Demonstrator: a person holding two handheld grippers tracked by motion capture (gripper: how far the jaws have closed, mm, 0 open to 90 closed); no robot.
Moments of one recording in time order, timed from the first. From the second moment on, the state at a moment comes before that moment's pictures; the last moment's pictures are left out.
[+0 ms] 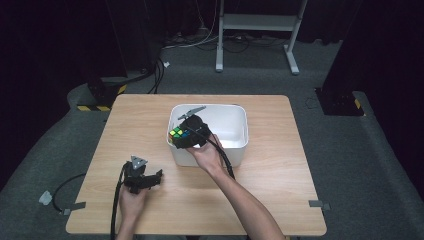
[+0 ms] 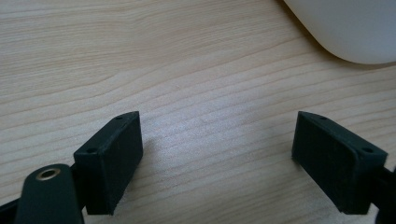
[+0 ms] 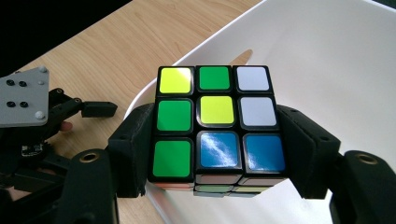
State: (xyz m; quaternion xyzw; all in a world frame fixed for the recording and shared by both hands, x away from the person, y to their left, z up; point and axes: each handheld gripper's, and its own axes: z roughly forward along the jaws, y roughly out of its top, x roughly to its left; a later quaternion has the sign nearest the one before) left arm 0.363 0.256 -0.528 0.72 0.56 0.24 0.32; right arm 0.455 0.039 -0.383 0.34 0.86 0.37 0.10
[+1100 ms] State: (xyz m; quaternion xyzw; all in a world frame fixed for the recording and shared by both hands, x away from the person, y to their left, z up) left arm 0.363 0.256 -0.528 0.72 0.56 0.24 0.32; right arm 0.459 0.043 -0.390 0.35 0.86 0.35 0.10
